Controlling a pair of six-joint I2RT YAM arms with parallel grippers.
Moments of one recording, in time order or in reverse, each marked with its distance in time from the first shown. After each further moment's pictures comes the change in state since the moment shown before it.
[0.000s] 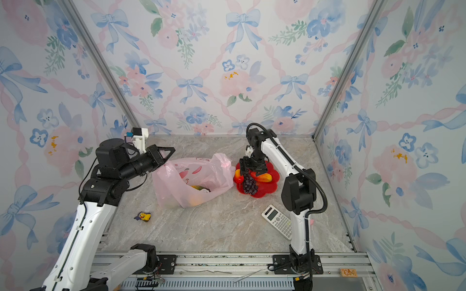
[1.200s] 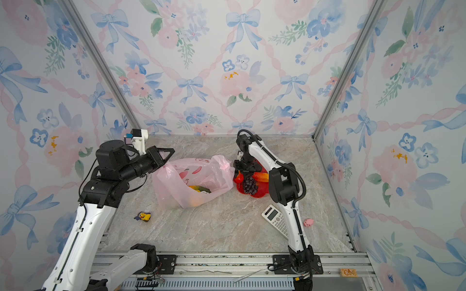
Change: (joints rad) left arm 0.000 -0.016 -0.018 0.000 -0.016 0.004; right arm 0.032 0.267 0.156 0.070 -0.023 0.062
